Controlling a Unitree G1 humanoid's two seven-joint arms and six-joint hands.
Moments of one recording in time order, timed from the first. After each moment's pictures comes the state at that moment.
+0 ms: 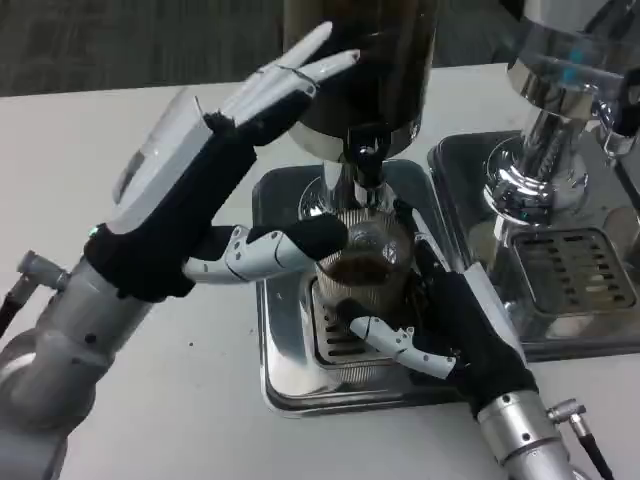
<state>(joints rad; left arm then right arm) -0.25 0.42 -0.04 0.21 0.19 -0.94 -0.14 -0.08 -0.10 0.20 0.49 -0.27 -0.51 -0.09</state>
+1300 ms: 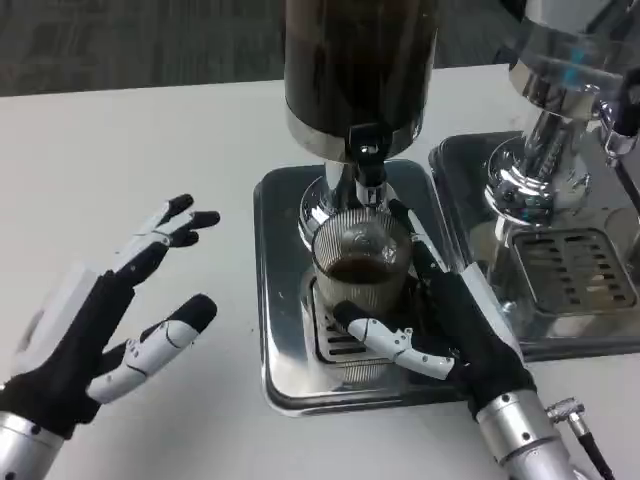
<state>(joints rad) 0.08 0.44 0.12 0.42 0.26 -0.87 -0.11 -0.09 -0.08 0.19 0.50 -0.25 -0.53 -0.05</state>
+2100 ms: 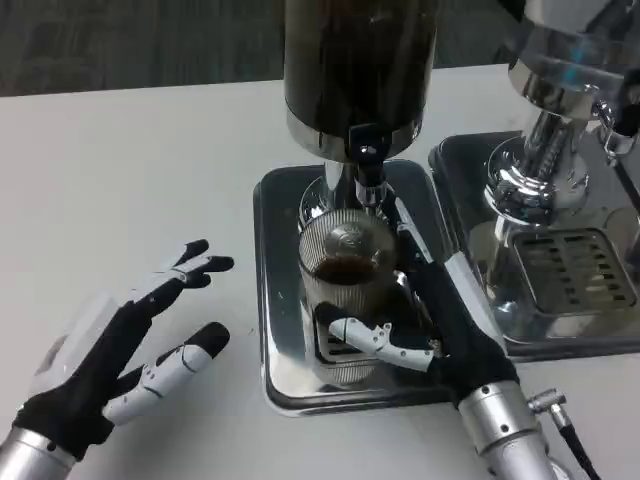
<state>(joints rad) 0.07 0.46 0.06 0.52 0.29 -0.87 -0.10 -0.12 -0.05 0.21 0.51 -0.34 -0.52 -0.14</state>
